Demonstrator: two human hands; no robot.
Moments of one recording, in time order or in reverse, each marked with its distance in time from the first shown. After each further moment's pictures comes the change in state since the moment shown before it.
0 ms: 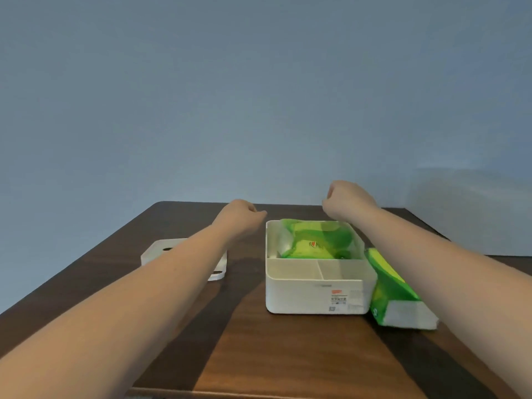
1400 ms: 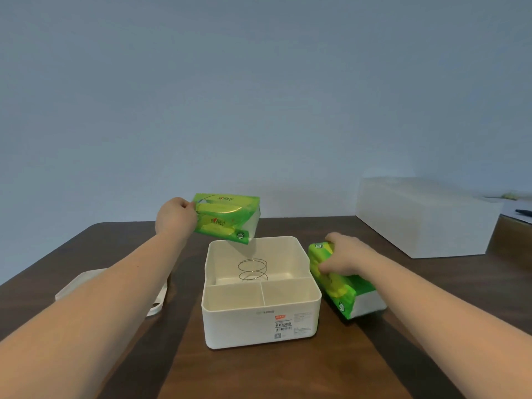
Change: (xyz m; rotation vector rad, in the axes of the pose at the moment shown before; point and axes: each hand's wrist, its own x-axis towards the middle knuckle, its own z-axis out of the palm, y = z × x) left_hand 0.086 -0.004 0.028 -0.150 0.408 -0.038; right_hand -0.020 0.113 0.009 -0.096 -0.261 0.220
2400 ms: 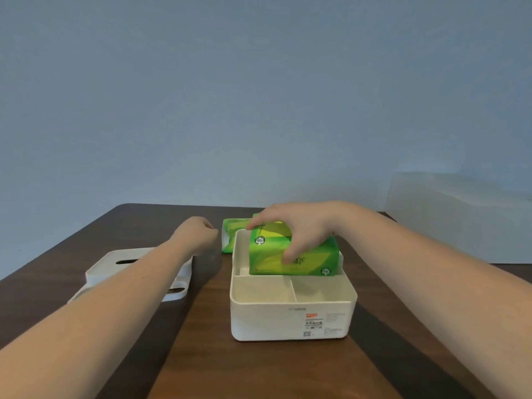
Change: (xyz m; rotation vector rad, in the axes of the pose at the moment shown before) left_hand -0.016 -0.049 -0.011 0.196 -0.393 -0.085; right_hand -0.008 -0.121 -0.027 -0.294 -0.233 -0.859
